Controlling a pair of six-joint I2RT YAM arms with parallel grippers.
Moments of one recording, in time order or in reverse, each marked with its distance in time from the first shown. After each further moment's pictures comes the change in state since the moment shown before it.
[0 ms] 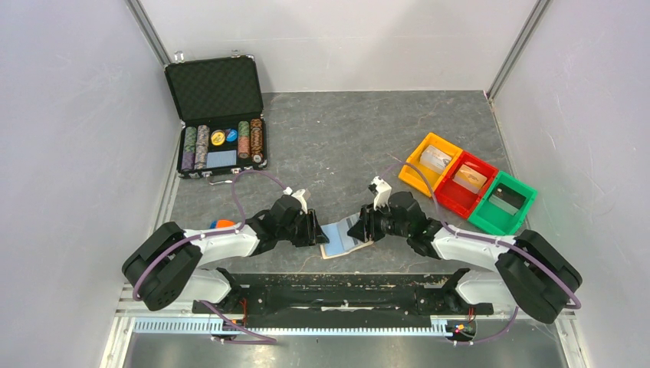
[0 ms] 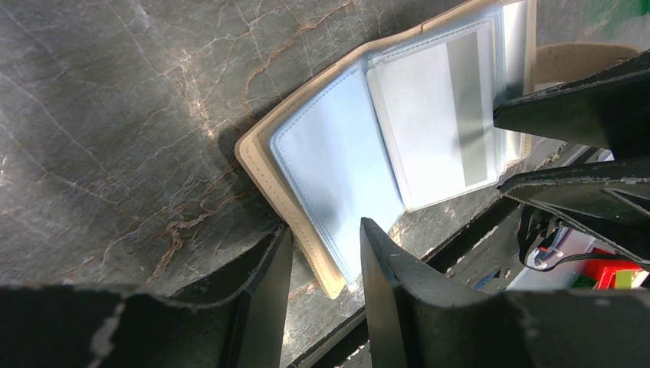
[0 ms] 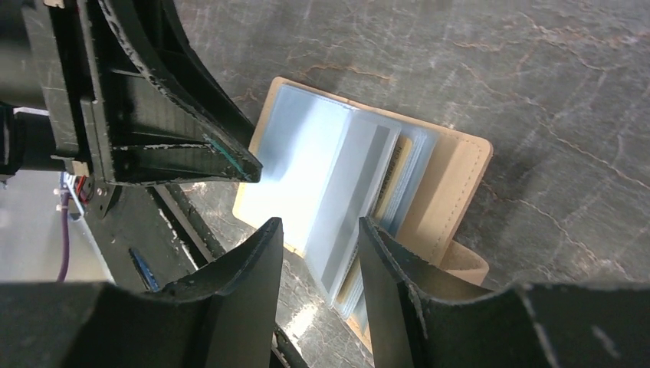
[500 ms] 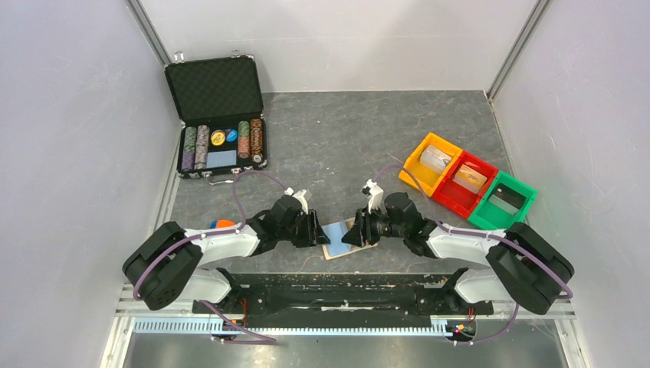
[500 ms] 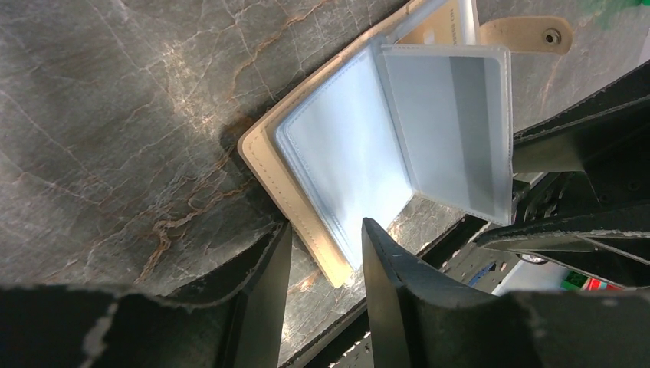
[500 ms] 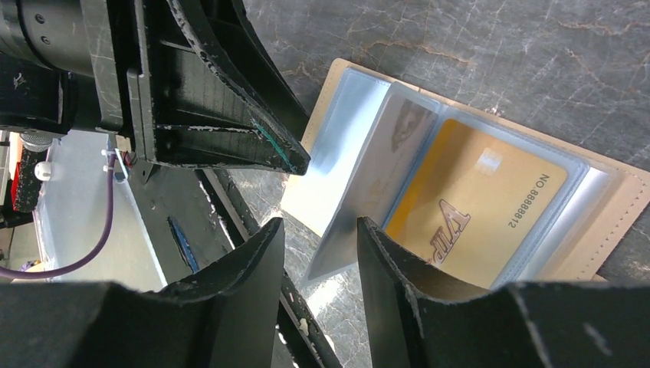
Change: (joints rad) left arm -0.001 0.004 0.000 0.006 0.020 0.000; right arm 0.013 0.066 0.005 0.082 -0.142 0.021
